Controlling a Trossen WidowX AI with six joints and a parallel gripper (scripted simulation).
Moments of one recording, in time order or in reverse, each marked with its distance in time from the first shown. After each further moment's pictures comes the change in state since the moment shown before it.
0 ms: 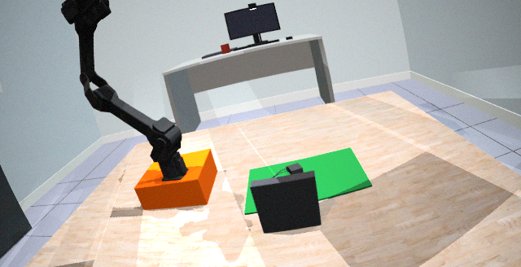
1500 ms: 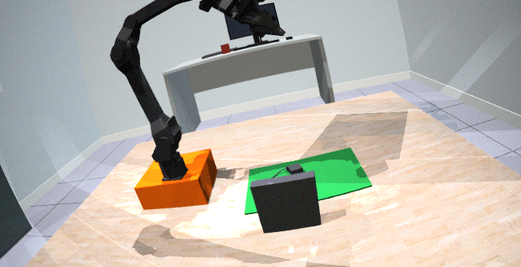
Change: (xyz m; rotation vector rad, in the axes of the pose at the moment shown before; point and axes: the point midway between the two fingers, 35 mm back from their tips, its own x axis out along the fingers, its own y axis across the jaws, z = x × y) arm -0.009 -0.379 -0.278 -2.428 1.412 0.094
